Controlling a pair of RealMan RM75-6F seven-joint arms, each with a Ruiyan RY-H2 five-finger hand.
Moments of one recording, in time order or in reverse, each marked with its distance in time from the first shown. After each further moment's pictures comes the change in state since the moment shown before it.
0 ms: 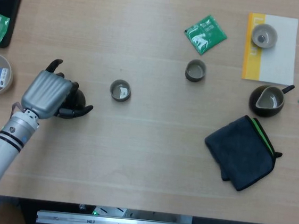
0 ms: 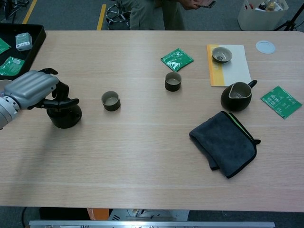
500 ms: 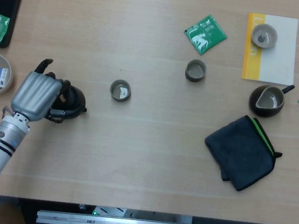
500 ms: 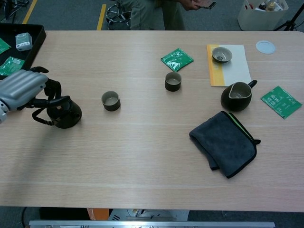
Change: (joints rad) left arm 0.057 0.010 0.014 0.007 0.042 0.077 -0.071; right arm 0.003 0.005 0.001 -0.010 -0.002 -0.002 -0.010
